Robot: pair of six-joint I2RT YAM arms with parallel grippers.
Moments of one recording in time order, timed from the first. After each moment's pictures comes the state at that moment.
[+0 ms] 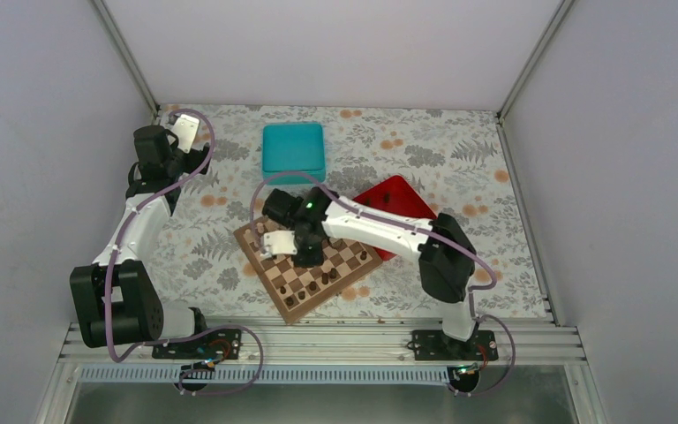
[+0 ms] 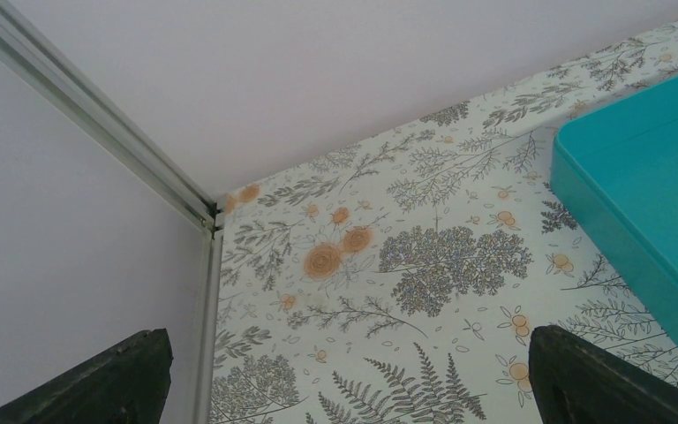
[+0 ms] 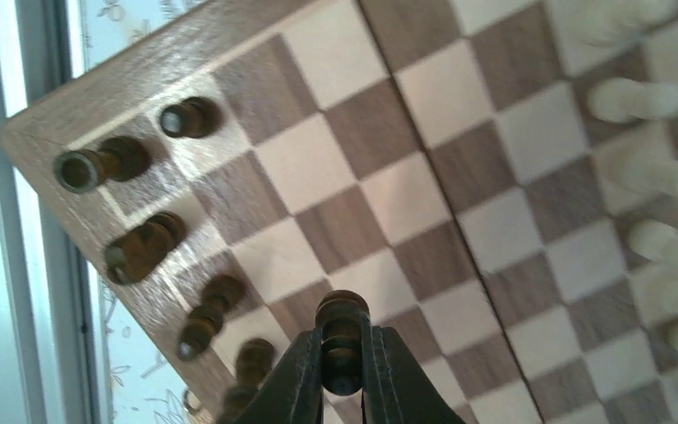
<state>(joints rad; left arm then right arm) 0.13 1.34 0.94 -0.02 0.08 0.41 1.07 1.94 1.68 -1.12 -0.05 -0.60</state>
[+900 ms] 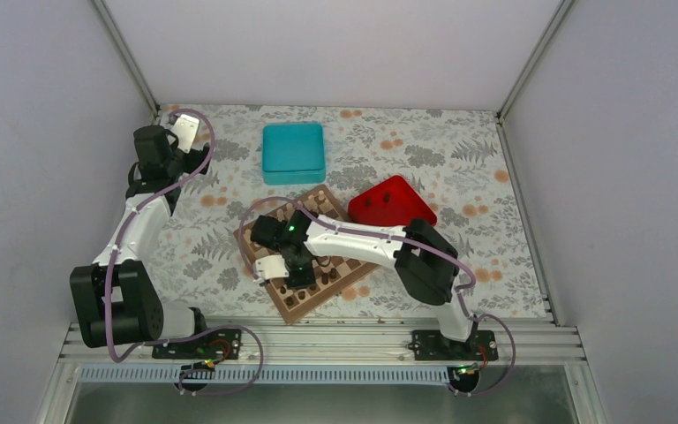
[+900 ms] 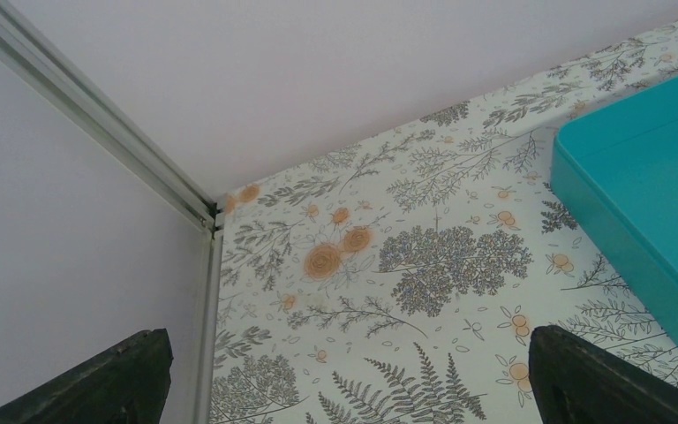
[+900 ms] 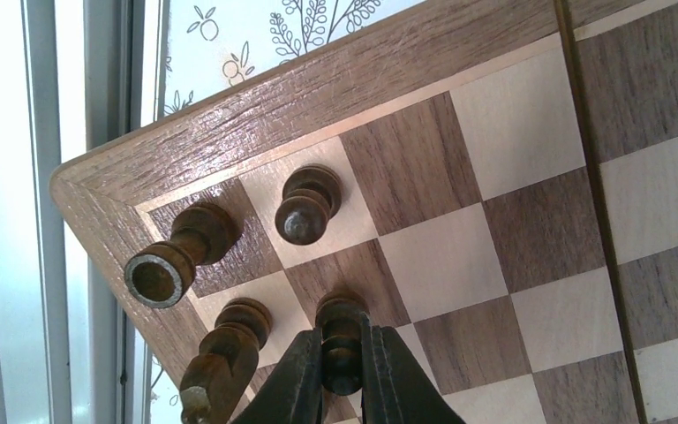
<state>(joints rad) 0.13 1.34 0.94 -0.02 0.08 0.41 1.19 2.04 1.63 -1.07 -0.10 -0.60</state>
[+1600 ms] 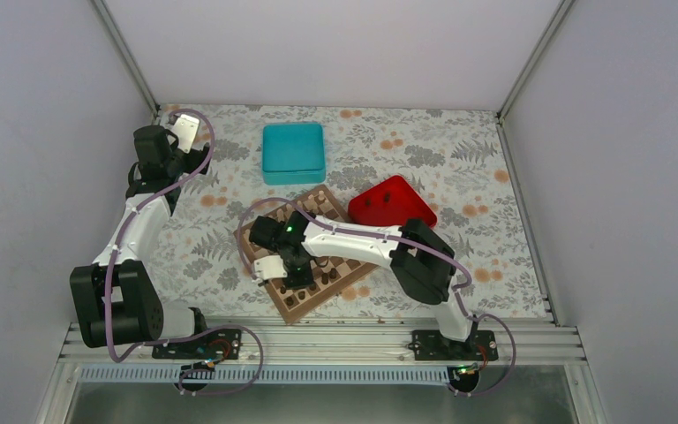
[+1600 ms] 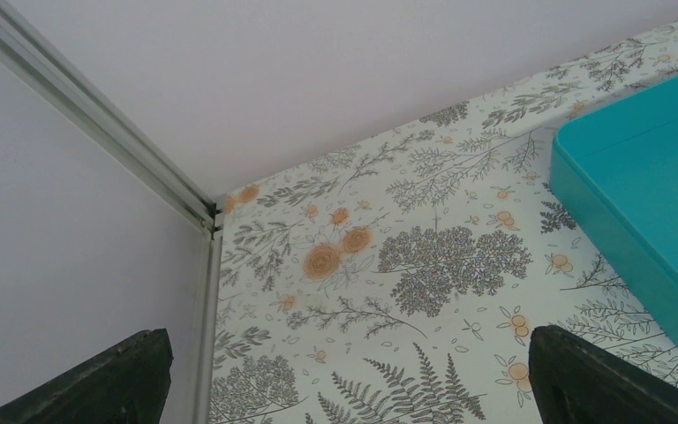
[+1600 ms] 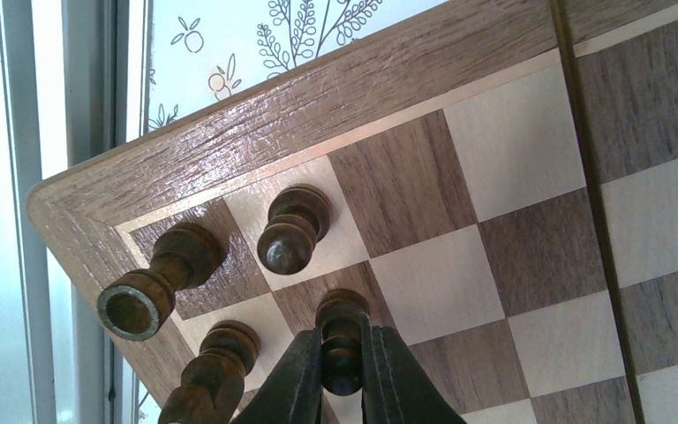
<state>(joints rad) 0.13 1.34 0.94 -0.02 0.09 0.41 1.19 2.07 1.64 -1.05 -0.10 -0.60</state>
